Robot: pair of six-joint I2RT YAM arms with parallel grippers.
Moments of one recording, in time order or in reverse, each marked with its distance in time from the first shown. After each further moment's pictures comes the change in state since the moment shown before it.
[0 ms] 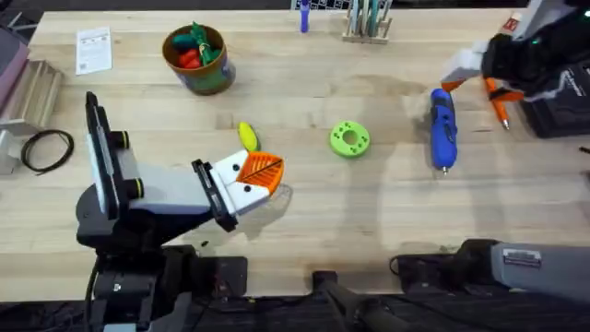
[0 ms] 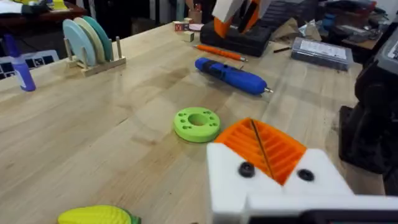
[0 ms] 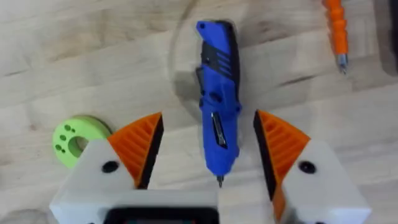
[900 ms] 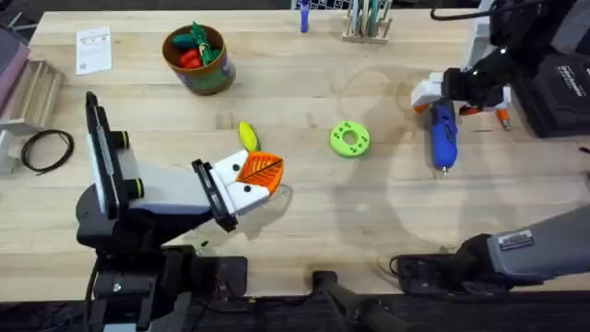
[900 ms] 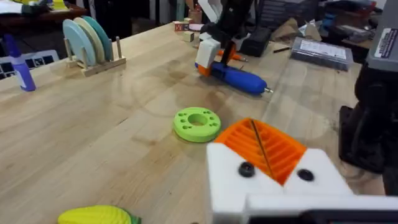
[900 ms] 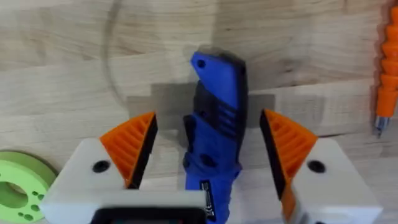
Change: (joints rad) left arm 0.000 0.000 0.000 0.000 0.000 0.000; right arm 0.000 0.271 -0.101 0.258 0.024 -0.147
